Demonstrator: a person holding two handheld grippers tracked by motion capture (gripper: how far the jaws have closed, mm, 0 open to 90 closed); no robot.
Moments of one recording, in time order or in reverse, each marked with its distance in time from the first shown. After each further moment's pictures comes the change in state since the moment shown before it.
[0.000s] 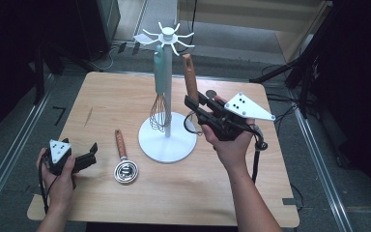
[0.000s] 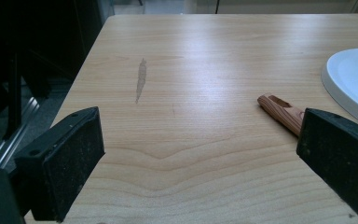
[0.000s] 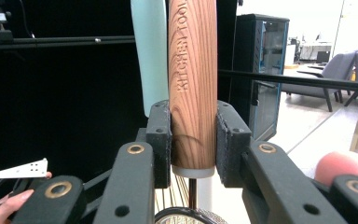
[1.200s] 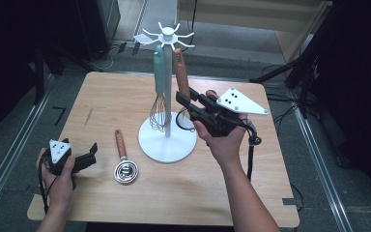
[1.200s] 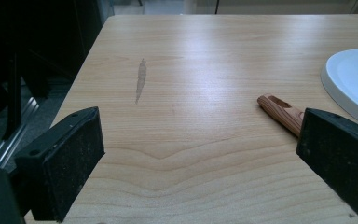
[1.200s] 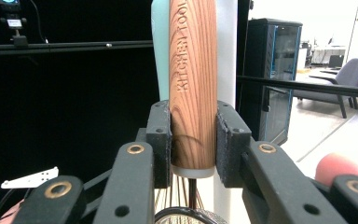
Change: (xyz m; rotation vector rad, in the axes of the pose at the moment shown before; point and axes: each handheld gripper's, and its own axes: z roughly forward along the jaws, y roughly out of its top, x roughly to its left) left arm 0.000 0.000 0.000 -0.003 -0.002 -0.001; right arm 0.008 0.008 0.016 -0.010 0.040 0.001
